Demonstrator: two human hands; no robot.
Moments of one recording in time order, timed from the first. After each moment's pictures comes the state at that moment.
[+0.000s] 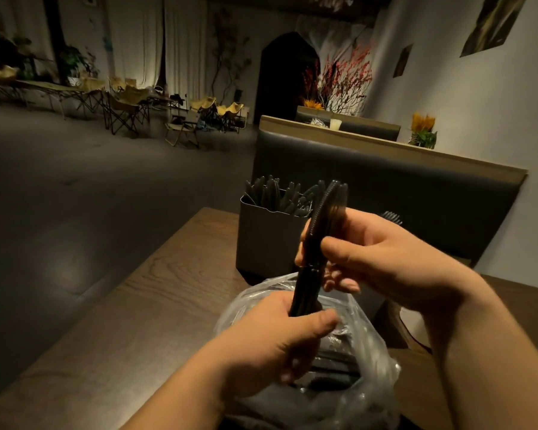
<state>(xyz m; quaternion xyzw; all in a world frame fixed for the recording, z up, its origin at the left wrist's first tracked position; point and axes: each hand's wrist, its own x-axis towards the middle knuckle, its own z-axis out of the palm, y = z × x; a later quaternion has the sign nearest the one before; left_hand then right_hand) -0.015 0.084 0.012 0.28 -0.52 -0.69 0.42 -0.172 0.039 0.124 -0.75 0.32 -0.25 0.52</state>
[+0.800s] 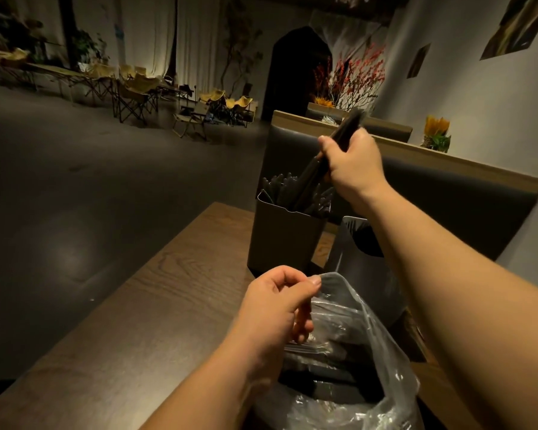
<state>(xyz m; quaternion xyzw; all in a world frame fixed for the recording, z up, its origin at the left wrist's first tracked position) -0.012 0.067 0.012 0.41 -0.35 -0.61 0.58 -0.100 -0.101 0.136 -0.71 0.42 -0.51 0.22</state>
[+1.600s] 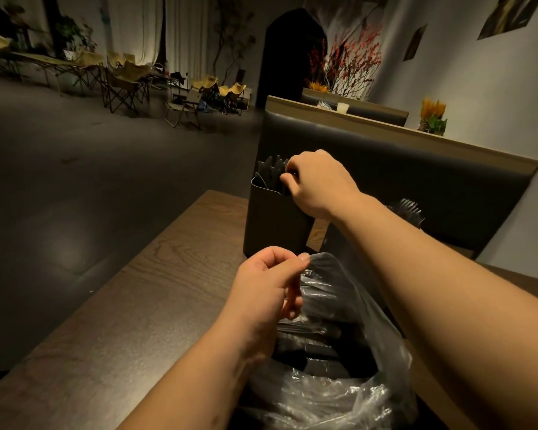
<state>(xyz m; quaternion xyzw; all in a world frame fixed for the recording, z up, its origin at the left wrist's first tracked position) -0.009 0.068 0.016 0.41 -0.33 -0.60 0.59 -0.088 -0.086 0.100 -0.85 0.48 -0.18 -0.13</state>
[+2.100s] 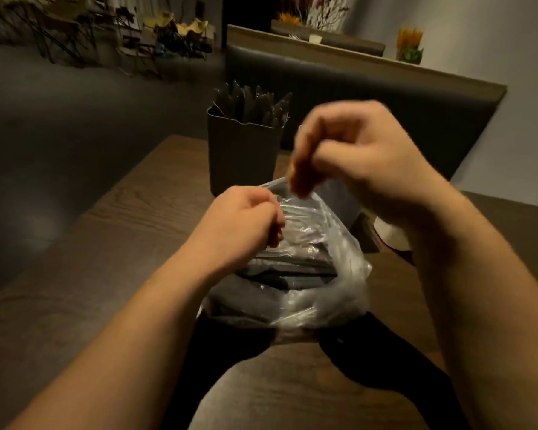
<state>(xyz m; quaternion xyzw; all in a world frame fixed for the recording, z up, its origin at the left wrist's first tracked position) -0.011 0.075 0.017 0.51 -0.60 -0.43 0.45 -0.171 0.056 0.110 -0.83 0.30 -0.31 0.34</state>
